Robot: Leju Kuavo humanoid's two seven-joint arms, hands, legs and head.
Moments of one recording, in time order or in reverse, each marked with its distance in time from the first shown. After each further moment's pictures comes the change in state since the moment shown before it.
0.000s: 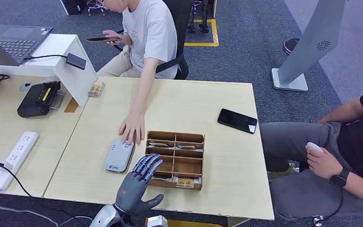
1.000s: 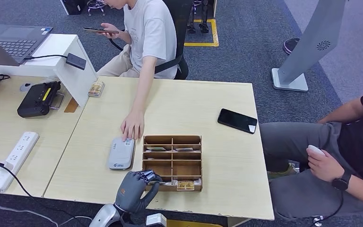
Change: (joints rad) left arm -0.006 0.002 0.000 0.008 0.043 -0.026 -0.009; right arm 0.000 -0.002 0.033 -0.001 -0.044 -0.001 0.007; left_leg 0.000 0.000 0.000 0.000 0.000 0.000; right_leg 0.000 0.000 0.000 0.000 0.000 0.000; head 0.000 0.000
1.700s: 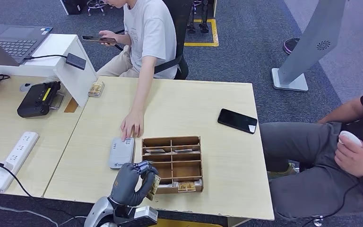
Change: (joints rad) left arm 0.003 0.028 0.022 -0.179 0.202 -0.068 -0.078; right arm 0.006 -0.006 0.029 -0.004 -0.056 -0.021 -0.009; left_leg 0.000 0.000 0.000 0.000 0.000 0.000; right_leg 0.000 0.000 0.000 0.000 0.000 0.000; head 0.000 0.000
